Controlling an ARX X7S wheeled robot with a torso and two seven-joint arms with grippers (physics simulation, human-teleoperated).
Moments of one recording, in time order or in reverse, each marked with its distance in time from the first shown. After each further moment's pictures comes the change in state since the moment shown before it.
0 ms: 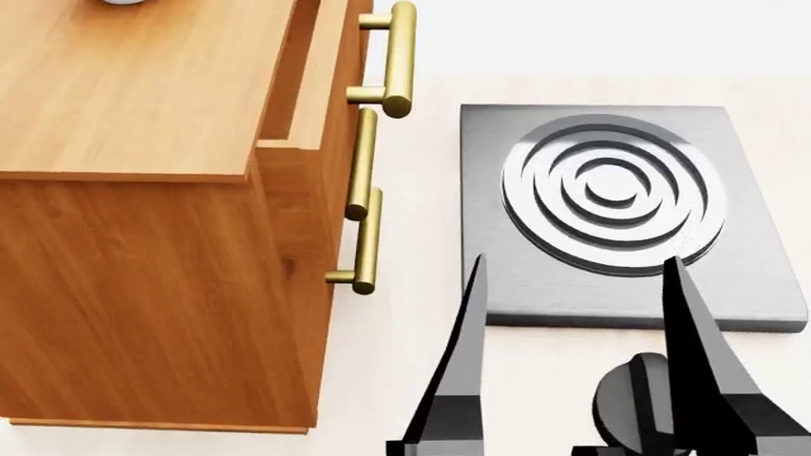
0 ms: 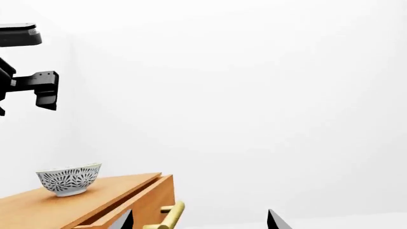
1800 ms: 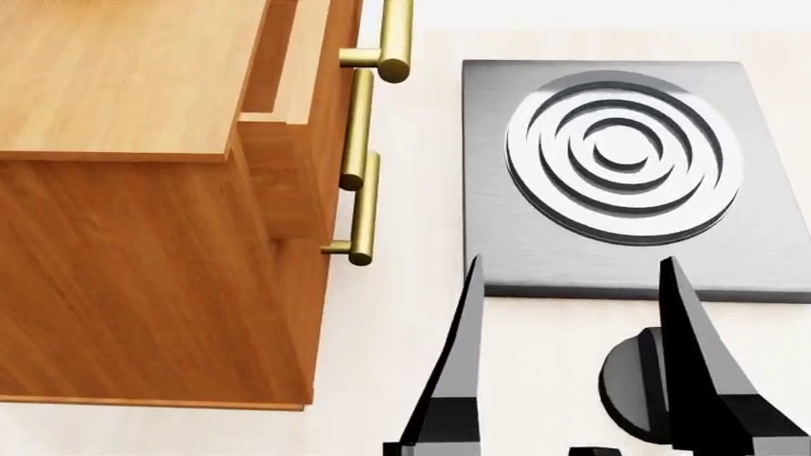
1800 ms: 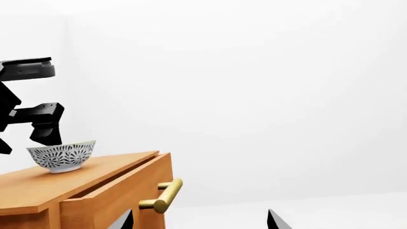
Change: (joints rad) left arm 0.015 0.005 0.089 0.001 -0.006 -0.295 0.183; right arm 0.010 0.024 -0.025 0.004 0.006 -0.016 0.025
